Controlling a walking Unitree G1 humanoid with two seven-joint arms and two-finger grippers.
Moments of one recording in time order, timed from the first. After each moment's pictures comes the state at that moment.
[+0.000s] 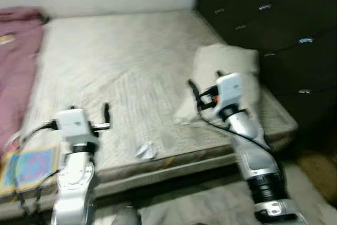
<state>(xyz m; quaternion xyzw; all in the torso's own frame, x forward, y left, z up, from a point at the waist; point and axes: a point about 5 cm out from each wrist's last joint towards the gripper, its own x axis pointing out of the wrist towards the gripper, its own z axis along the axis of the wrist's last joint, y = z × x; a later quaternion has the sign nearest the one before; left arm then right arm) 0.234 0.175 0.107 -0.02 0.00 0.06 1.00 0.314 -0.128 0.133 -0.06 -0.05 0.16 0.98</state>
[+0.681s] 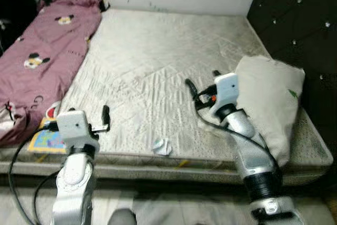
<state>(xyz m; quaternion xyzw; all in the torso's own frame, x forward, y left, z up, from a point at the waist) 0.232 0.177 0.104 -0.02 0.01 0.06 1.00 0.318 -0.126 0.134 -0.05 -0.05 0.17 0.98</state>
